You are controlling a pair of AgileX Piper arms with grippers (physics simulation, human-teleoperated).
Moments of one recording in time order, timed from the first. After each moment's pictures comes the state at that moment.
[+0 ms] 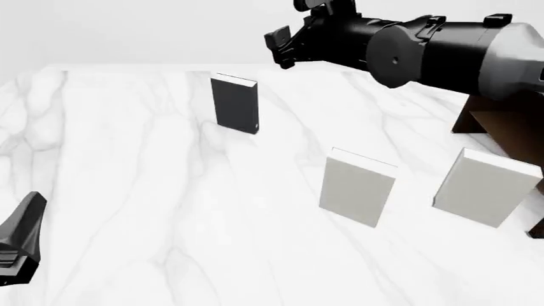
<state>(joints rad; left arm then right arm) 0.00 0.00 0.00 0.00 0.00 0.54 1.67 -1.33 -0.04 -0.16</state>
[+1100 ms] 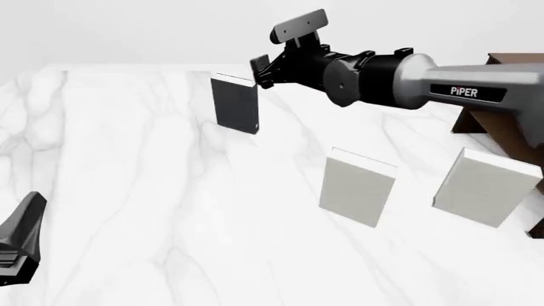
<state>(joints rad) 0.00 0.00 0.00 0.00 0.00 0.53 1.94 -1.47 -0.13 -0.12</state>
